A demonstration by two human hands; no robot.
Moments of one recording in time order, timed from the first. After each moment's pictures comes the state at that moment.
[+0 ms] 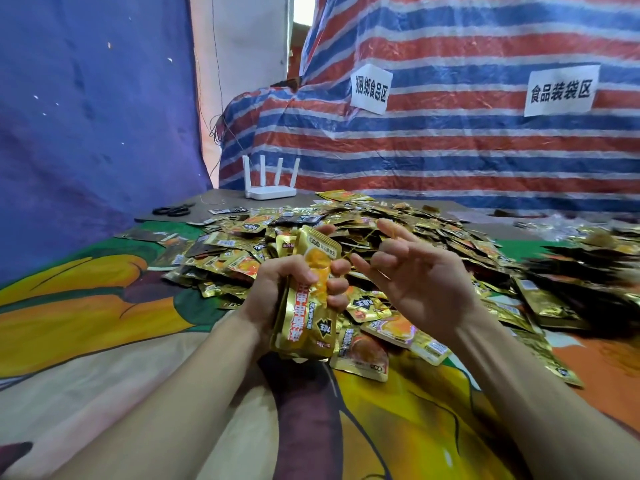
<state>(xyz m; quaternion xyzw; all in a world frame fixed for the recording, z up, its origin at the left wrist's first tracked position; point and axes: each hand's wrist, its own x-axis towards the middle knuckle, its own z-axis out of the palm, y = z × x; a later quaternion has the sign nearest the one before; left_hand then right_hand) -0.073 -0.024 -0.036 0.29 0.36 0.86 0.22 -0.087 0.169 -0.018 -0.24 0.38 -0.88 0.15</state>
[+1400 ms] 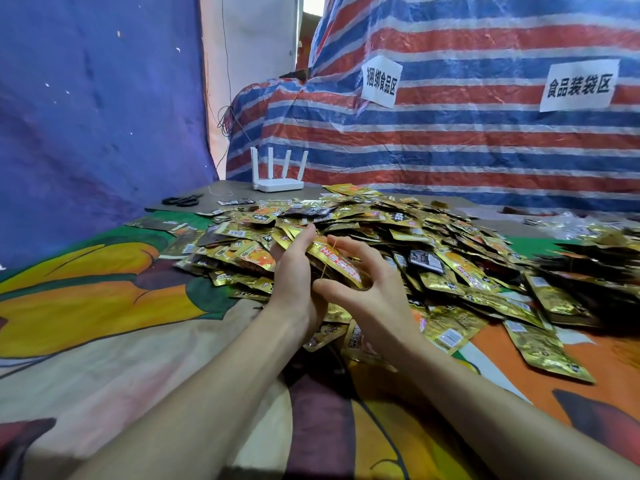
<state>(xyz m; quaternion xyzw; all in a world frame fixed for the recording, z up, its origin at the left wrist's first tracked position) -0.067 -0.002 -0.030 -0.04 0.37 0.93 -0.01 -0.059 0.110 -0.051 -0.26 0.73 -0.62 -0.14</state>
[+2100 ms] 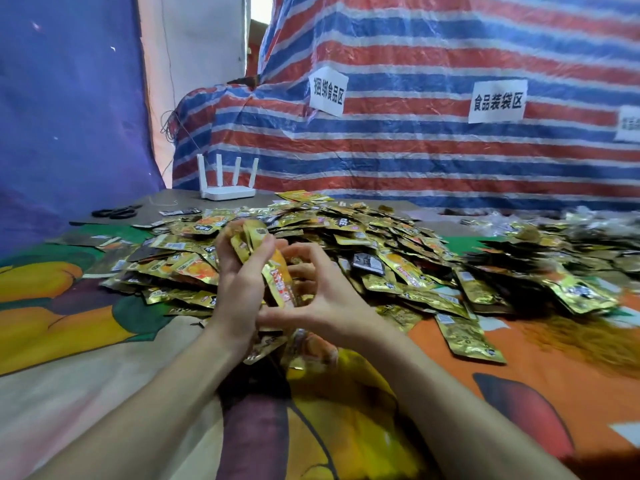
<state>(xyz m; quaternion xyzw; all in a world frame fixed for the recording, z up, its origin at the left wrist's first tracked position) -0.067 0.003 -0.045 0.10 0.53 0.81 -0.21 -0.076 0.141 -0.042 -0.32 0.78 -0.53 -0.04</state>
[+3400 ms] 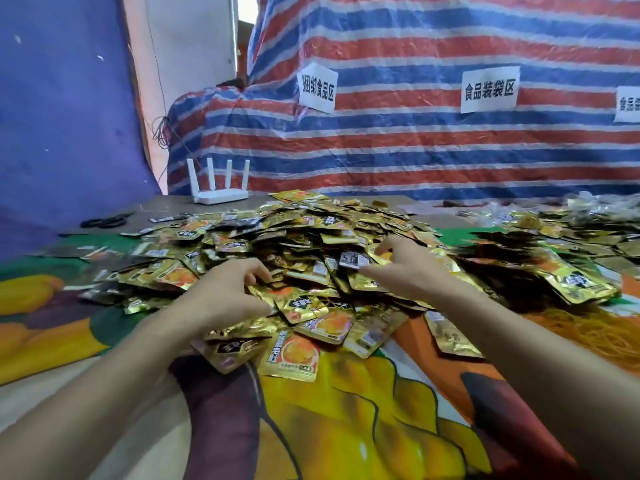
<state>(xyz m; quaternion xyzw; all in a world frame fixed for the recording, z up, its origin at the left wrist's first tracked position) -0.086 -0.017 -0.024 0.08 0.95 0.28 -0.06 -0.129 0.258 -0.015 -0.05 0.97 -0.20 -0.14</state>
